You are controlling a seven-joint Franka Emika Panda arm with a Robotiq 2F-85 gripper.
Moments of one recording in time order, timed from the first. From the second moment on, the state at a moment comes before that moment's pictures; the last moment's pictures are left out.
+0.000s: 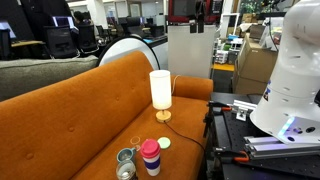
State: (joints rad) arm -0.16 -0.69 -0.19 -2.62 -0.04 1.82 -0.02
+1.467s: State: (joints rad) arm -0.13 -0.44 0.00 -2.67 0.05 2.17 0.40
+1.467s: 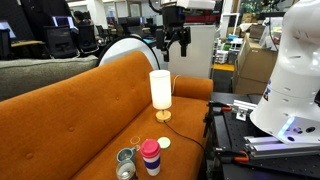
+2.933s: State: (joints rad) arm -0.10 0.06 0.04 -2.55 0.12 2.41 0.89
